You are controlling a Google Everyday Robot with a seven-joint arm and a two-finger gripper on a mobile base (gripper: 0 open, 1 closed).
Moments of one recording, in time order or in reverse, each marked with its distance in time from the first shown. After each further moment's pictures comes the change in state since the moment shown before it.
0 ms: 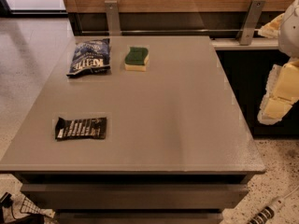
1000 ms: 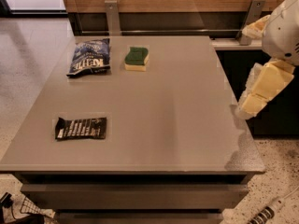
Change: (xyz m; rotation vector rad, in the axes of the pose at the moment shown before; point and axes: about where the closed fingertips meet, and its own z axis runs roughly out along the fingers) arm -0.029 -0.006 0.017 0.007 -0.159 0.015
